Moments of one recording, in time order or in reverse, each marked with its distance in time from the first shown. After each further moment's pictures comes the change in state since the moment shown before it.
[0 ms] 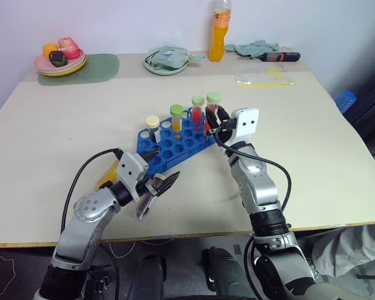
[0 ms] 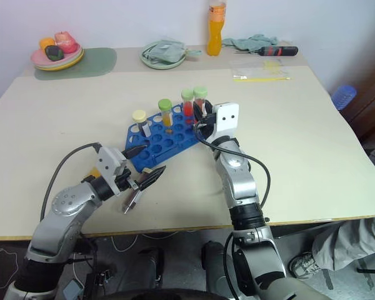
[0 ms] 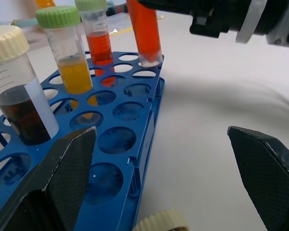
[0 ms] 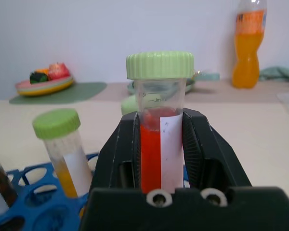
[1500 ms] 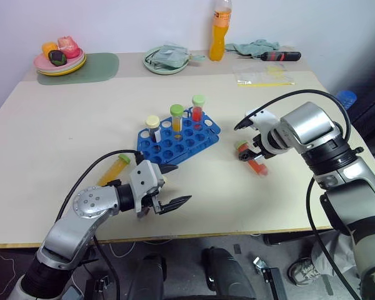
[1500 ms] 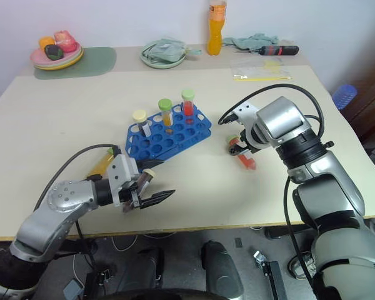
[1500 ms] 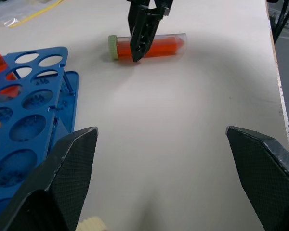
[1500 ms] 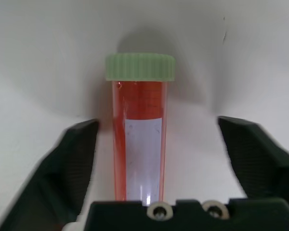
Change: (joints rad) left arm -0.060 0.184 -0.103 -0.132 -0.044 0.129 -0.183; right arm -0.546 -0.637 0.462 0.138 0.149 1.420 0.344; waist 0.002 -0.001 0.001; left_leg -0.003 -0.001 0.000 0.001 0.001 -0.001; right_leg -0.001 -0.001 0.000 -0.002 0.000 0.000
